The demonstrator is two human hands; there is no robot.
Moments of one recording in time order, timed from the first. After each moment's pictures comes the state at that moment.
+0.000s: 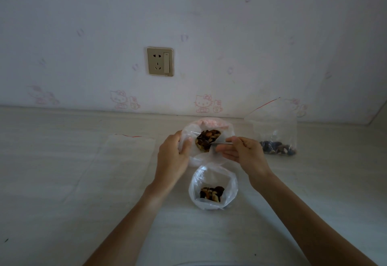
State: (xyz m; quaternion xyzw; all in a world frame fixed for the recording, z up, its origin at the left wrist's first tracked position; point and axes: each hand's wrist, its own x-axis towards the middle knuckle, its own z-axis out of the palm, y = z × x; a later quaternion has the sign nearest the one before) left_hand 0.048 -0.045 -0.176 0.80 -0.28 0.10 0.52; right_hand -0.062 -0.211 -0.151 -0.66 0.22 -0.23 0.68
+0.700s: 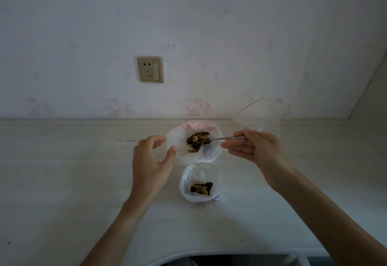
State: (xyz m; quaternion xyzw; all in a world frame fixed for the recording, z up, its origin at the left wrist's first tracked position) left_hand 0.019 -0.003 -0.163 0.81 -0.23 0.15 0.52; right_hand -0.124 -0.228 -0.114 -0.60 0.17 -0.23 0.75
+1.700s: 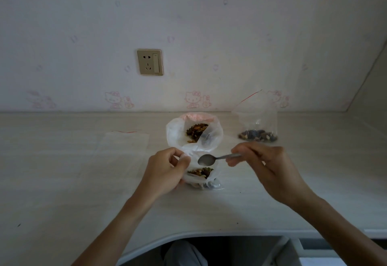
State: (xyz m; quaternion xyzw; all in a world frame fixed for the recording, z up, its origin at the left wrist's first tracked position) left_hand -0.018 0.000 -0.159 0.82 -0.26 -0.09 0.50; right_hand -0.189 -0.201 -0.121 -0.88 -0.02 -0.31 0.35
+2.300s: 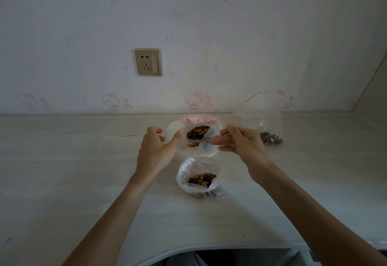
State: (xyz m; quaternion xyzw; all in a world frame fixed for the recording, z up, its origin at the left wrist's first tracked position) left_hand 0.049 -0.025 -0.151 0.87 -0.15 -0.01 0.47; right_hand -0.094 -0.210 -0.128 -0.66 0.20 -0.23 0.69
